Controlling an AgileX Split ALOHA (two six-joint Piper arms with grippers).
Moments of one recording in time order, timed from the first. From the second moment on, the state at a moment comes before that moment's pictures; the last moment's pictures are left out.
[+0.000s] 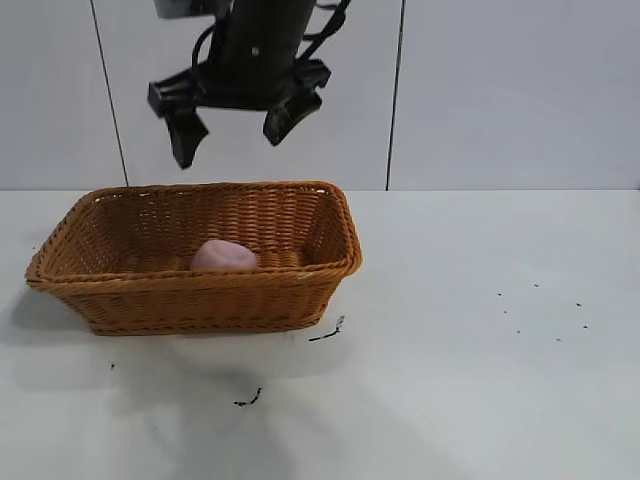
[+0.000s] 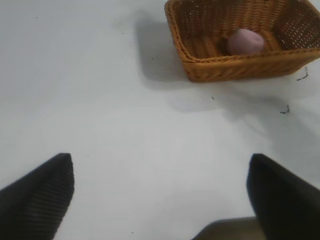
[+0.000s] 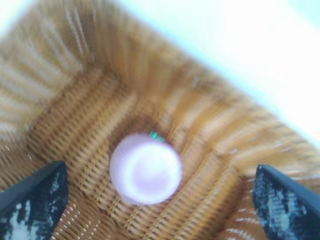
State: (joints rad) left arm -0.02 -0.01 -0.50 -0.04 1.07 0.08; right arm 0.48 2.27 -2.21 -0.04 0.99 -0.04
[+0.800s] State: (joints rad) left arm -0.02 -0.01 -0.50 -0.04 1.07 0.08; right arm 0.05 2.26 -2.21 -0.04 1.21 -0.04
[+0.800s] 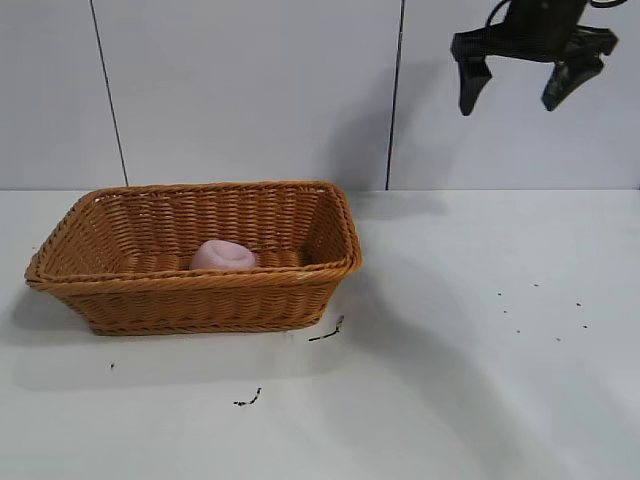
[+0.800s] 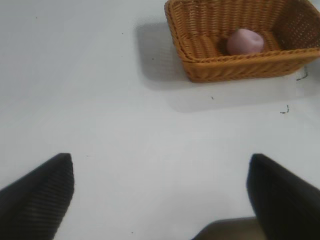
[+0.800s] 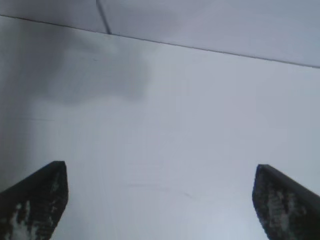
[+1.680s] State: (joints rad) left arm -0.02 -0.01 -0.50 -0.04 1.07 0.08; right arm 0.06 1.17 -1.21 -0.02 1.22 -0.05
